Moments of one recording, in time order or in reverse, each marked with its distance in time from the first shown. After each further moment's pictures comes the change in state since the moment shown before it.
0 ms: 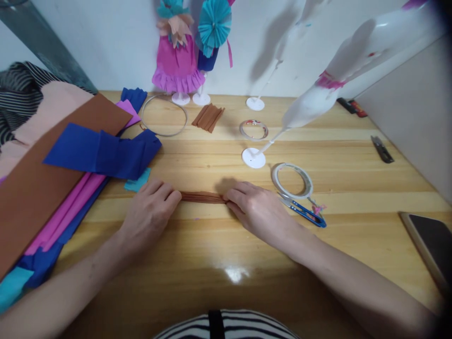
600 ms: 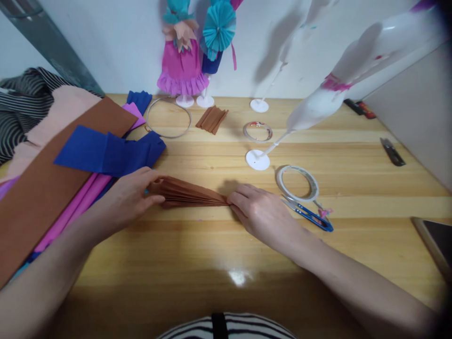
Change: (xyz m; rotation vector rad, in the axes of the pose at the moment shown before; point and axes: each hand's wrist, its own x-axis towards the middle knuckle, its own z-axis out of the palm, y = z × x) left_hand -0.001 -0.053 -0.025 -0.440 -0.211 -0.337; right_hand -0.001 -0.001 0.001 -0.041 -0.001 -0.038
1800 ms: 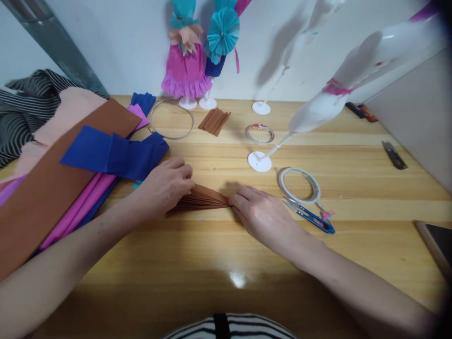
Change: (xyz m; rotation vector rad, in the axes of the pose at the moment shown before) left_hand 0.040 0.024 0.020 0.464 0.039 0.552; right_hand 0.000 -0.004 -0.001 -0.065 -0.030 -0.006
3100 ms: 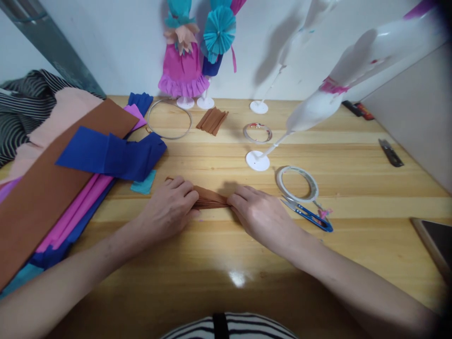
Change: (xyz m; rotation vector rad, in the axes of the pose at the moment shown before) left_hand -0.009 0.038 0.011 -0.117 -0.033 -0.157; right_hand 0.000 -0.001 0.000 0.011 0.011 0.001
